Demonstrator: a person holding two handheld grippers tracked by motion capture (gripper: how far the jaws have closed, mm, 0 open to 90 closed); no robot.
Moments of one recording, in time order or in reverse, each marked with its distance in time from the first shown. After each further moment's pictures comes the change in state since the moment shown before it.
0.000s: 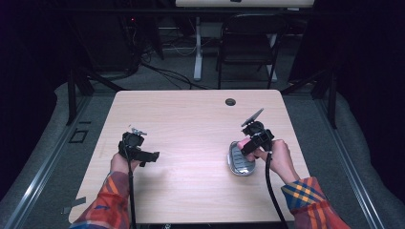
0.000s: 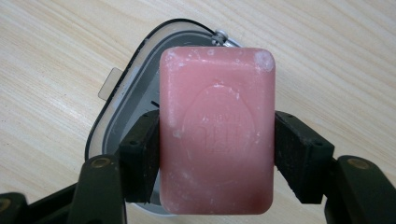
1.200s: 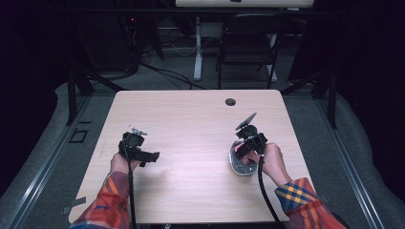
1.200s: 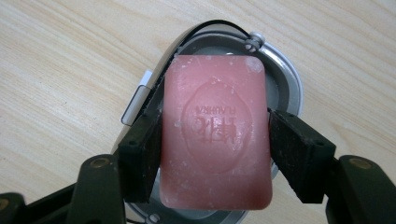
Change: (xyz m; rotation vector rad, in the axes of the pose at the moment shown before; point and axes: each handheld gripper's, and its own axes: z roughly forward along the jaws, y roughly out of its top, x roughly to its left) left arm -0.001 0.000 0.000 0.002 -0.003 0.004; right arm 0.013 0.003 0.018 0.023 -0.006 0.022
